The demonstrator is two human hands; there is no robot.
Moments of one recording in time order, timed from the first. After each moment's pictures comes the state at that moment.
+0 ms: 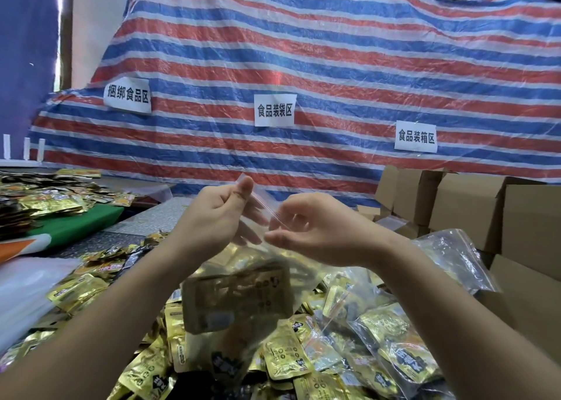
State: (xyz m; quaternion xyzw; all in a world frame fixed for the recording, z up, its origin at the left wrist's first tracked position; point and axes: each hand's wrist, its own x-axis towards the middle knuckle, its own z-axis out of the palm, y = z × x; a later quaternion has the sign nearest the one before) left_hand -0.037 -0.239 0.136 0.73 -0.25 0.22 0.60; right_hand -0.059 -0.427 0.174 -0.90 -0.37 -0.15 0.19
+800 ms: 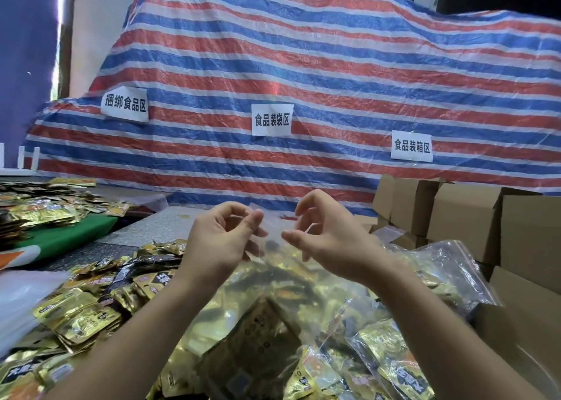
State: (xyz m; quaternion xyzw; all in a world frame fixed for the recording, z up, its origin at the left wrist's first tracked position) left_hand -0.027 -0.258 0.114 0.65 -0.22 0.27 0.68; right_hand -0.044 -0.444 0.160 -0.86 -0.28 -0.21 0.36
